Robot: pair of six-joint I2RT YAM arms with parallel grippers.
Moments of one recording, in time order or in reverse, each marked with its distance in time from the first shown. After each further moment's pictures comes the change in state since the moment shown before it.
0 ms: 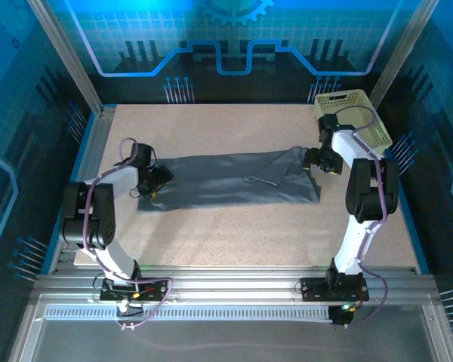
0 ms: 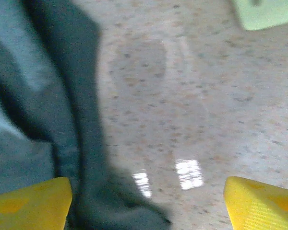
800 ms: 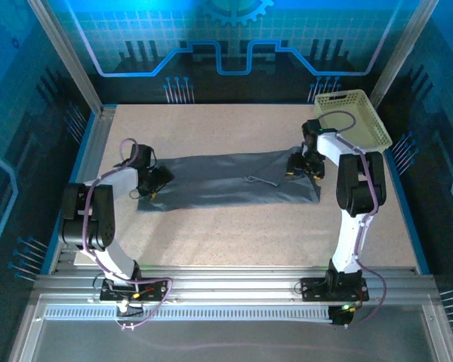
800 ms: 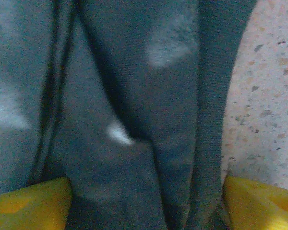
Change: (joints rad) left arm 0.003 -0.014 -0.021 0.022 0.002 0.021; right arm 0.087 0.105 0.020 0.027 -0.092 0.026
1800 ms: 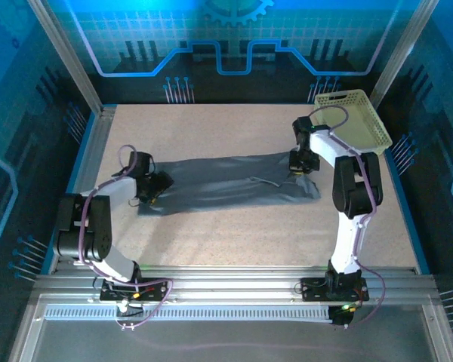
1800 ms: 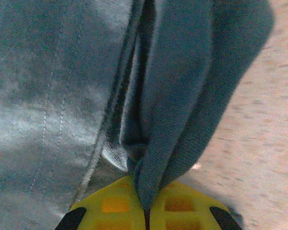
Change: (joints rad) left arm -0.033 -0.101 -0.117 0.053 -0.001 -0.006; right arm 0.065 -0.033 0.037 -0.058 0.139 0.025
